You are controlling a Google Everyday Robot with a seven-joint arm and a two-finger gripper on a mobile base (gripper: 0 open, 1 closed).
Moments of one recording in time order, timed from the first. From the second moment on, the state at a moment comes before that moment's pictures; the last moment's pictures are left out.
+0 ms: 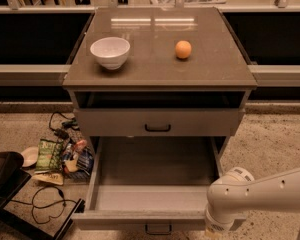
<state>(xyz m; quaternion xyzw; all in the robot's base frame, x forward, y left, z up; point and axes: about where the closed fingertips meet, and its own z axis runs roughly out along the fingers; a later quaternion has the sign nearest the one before) 0.348 -0.209 0.433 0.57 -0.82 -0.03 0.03</state>
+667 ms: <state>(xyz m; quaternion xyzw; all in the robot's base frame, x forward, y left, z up) 0.341 -0.210 0.437 0.56 -0.83 -0.03 0.03</state>
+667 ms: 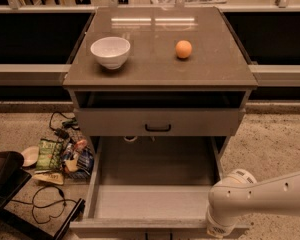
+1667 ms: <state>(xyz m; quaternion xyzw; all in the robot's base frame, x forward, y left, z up) 0.341 -0.210 0.437 0.56 -0.83 -0.03 0.03</state>
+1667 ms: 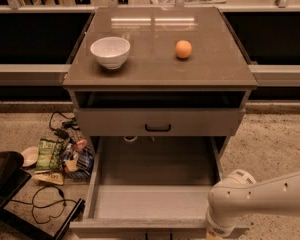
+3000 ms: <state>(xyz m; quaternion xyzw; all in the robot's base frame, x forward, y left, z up) 0.359 -0.239 0.524 0.56 -0.83 -0.02 -0.02</state>
